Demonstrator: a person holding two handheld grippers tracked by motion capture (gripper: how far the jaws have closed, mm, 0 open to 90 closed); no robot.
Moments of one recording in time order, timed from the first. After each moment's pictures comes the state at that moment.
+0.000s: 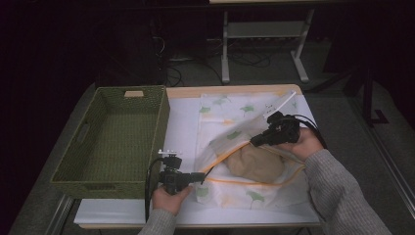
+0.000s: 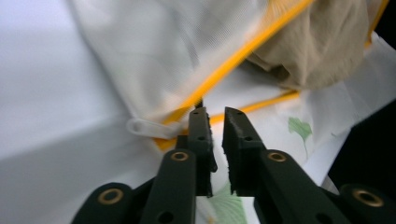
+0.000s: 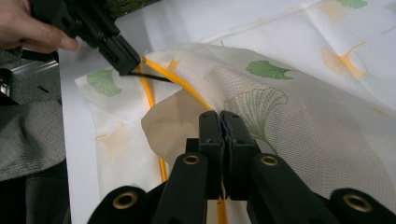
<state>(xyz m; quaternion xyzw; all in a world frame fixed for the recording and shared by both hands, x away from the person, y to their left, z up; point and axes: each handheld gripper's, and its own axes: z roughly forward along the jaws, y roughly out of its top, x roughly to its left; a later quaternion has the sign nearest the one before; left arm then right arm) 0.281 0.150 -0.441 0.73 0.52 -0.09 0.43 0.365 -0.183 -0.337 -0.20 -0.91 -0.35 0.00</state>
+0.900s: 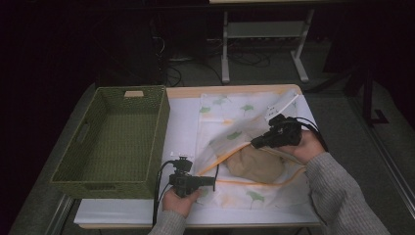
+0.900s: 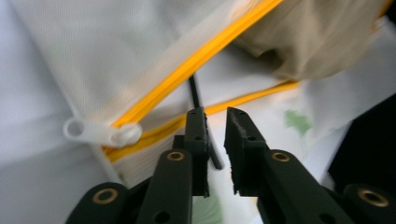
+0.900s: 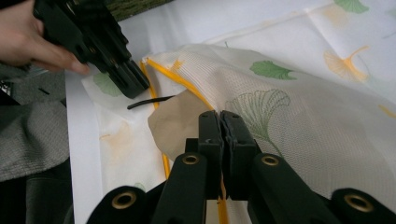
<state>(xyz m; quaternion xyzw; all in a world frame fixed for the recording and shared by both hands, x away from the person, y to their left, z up) 0.279 0.127 -0.454 0.74 0.52 -0.10 0.41 0.357 -0.186 -0.337 -0.19 -0.91 -0.37 0.00</state>
